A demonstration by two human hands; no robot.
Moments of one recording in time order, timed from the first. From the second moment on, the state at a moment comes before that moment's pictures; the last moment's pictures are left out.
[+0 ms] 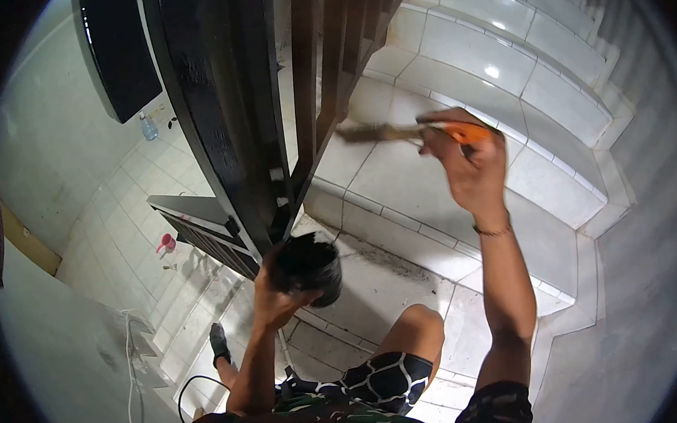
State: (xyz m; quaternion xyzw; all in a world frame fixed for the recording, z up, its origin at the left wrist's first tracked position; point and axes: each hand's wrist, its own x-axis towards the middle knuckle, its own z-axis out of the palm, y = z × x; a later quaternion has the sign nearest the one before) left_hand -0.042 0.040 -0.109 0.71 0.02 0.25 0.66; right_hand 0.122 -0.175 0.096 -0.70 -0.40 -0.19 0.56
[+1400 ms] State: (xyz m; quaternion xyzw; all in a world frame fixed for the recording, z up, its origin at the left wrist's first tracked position) left_hand 0.055 0.004 -0.056 0.70 -0.10 0.38 0.59; right_hand 0.117 -0.224 0.139 -0.71 -0.46 -0.16 0.51
